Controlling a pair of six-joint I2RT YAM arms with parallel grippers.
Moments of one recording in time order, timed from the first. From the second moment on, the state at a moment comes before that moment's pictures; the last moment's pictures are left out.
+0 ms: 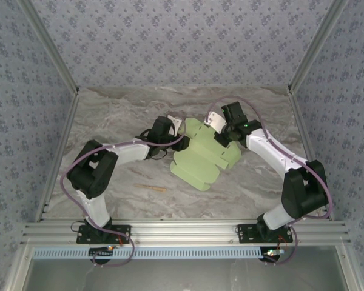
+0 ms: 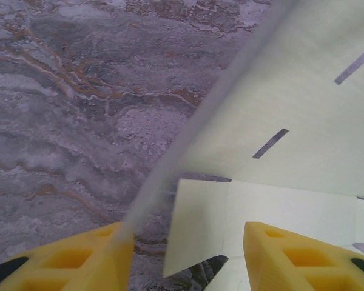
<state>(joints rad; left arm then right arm) -0.63 1.82 1.05 0.09 0.17 -0.30 0.41 1.52 1.15 -0.53 0.00 -0.62</state>
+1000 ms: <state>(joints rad) -0.68 1.82 1.07 0.10 0.31 -0.29 0.41 1.56 1.21 -0.55 0.07 -0.54</state>
